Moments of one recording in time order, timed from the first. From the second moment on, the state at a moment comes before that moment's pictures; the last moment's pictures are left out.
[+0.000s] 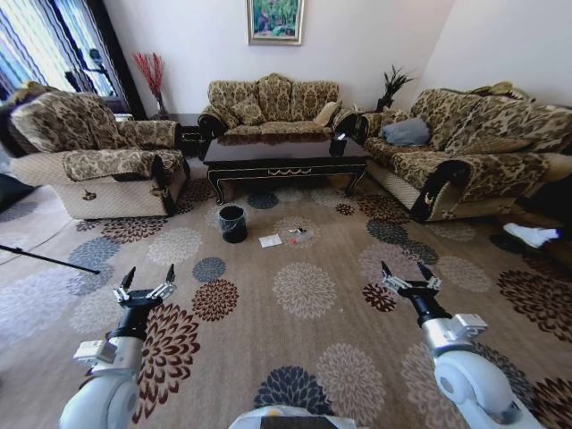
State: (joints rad) left arm 1.71 -1.35 -0.86 -2.28 -0.38 -0.03 0.01; right arm -1.71 0.99 0.80 2.22 0.59 -0.02 0.21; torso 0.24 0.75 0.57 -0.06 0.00
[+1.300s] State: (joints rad) left arm 1.73 -1.36 -0.89 -2.39 -0.39 -0.02 0.01; right arm -1.75 1.00 0.88 2.28 0.52 0.06 0.19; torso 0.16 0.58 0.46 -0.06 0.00
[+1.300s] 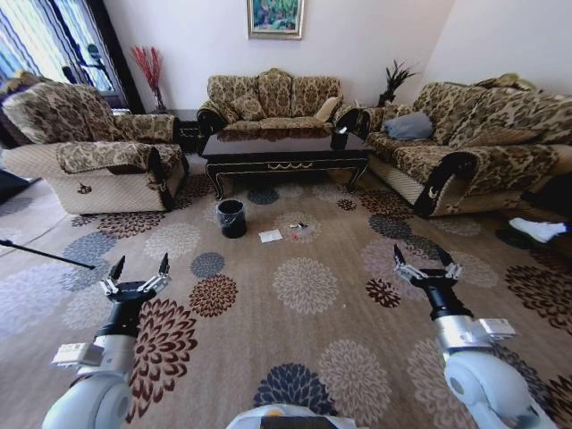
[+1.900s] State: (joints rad) left arm 1.72 -1.36 -0.89 -2.37 -0.39 -0.03 0.01; right arm -1.72 0.99 0.90 2.29 0.52 -0.09 0.11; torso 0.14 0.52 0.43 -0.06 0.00
